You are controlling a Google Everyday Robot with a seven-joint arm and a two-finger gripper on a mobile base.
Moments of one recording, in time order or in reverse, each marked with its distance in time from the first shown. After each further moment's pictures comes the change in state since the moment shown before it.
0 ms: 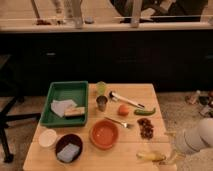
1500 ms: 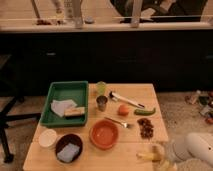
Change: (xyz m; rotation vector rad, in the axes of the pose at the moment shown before) arm 0.009 0.013 0.082 -0.011 -0.025 0.008
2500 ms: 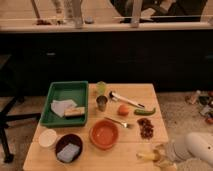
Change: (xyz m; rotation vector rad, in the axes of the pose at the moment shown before) arm 0.003 0.000 0.002 -0.009 0.003 0.003
